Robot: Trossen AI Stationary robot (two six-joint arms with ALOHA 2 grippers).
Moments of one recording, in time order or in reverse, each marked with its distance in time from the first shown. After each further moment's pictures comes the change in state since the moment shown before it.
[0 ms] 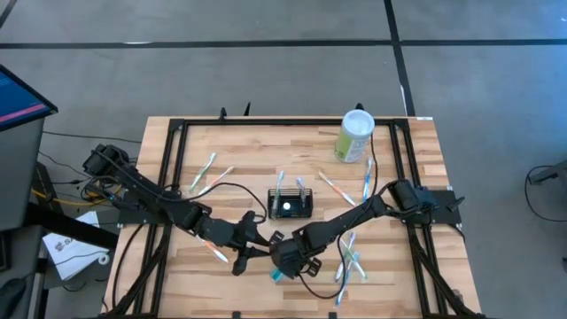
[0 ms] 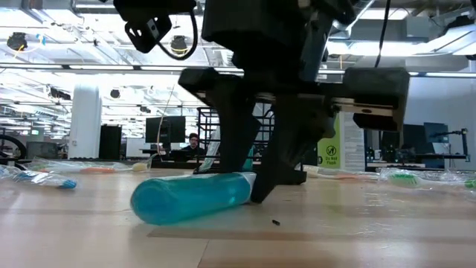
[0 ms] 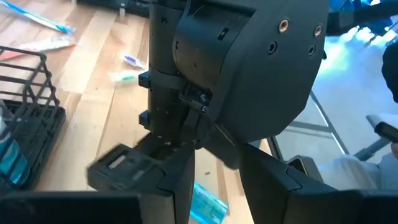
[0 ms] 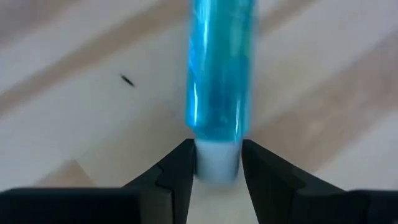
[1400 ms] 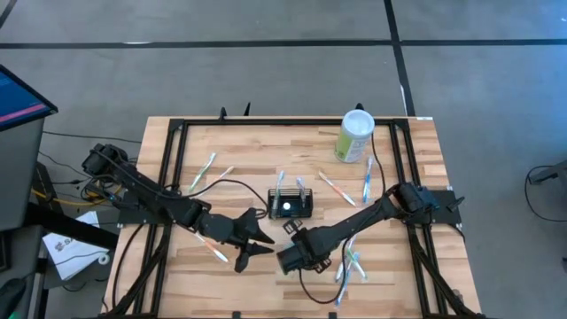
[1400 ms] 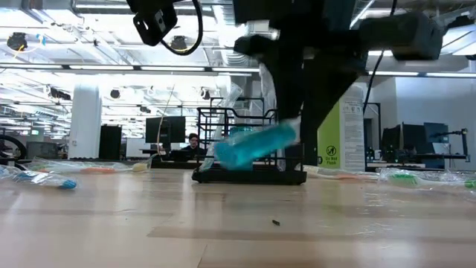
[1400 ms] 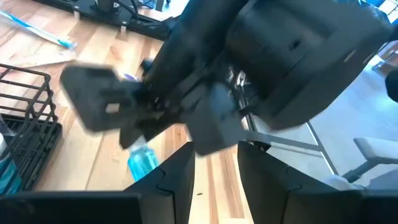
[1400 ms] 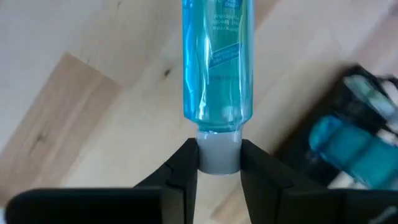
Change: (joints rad) left arm 0.012 -0.010 0.010 0.017 0.019 -0.040; right arm 0.065 -0.046 0.200 -0.525 0.315 0.389
